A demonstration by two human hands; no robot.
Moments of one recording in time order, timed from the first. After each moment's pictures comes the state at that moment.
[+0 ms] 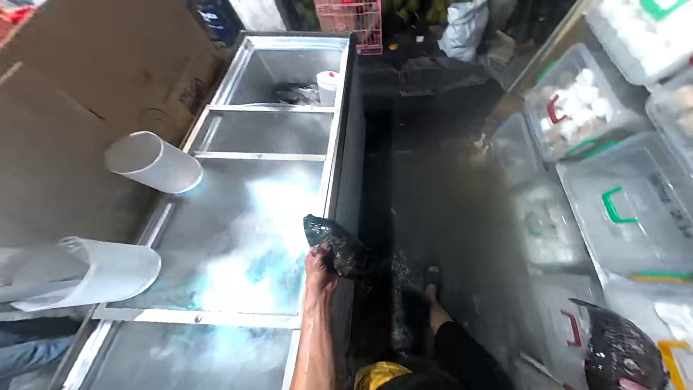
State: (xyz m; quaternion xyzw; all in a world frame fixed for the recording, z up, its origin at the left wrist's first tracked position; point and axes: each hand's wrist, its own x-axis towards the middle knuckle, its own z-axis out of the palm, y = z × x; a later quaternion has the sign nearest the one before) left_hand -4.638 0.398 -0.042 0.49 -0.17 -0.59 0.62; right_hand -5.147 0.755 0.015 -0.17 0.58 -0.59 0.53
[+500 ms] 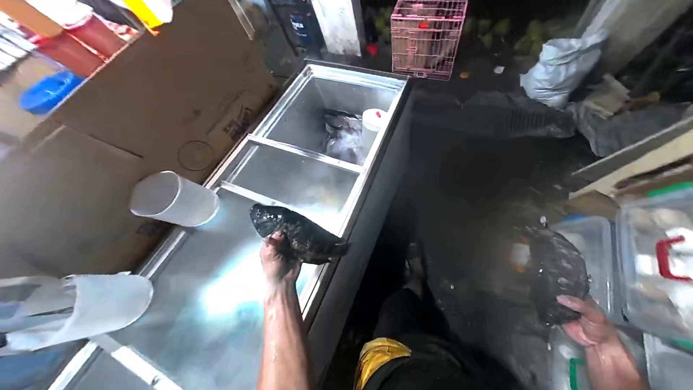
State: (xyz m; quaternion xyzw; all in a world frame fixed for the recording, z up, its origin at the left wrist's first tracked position) left_hand -4.654 0.088 0.017 0.49 -0.17 -0.40 0.75; right_hand -5.263 0.141 -0.045 -0.25 0.51 -0.55 0.62
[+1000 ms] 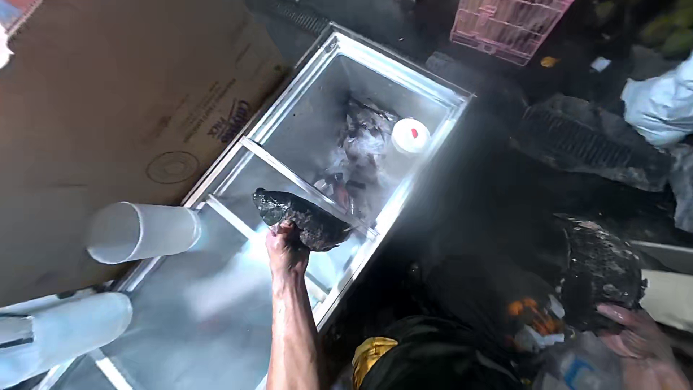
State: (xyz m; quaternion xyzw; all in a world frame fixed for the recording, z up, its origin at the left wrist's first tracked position) left_hand -4.616 -0.205 -0.002 0.57 -0.08 -0.30 0.76; right_hand -5.203 -0.291 0.010 -0.31 0.53 -0.43 0.67
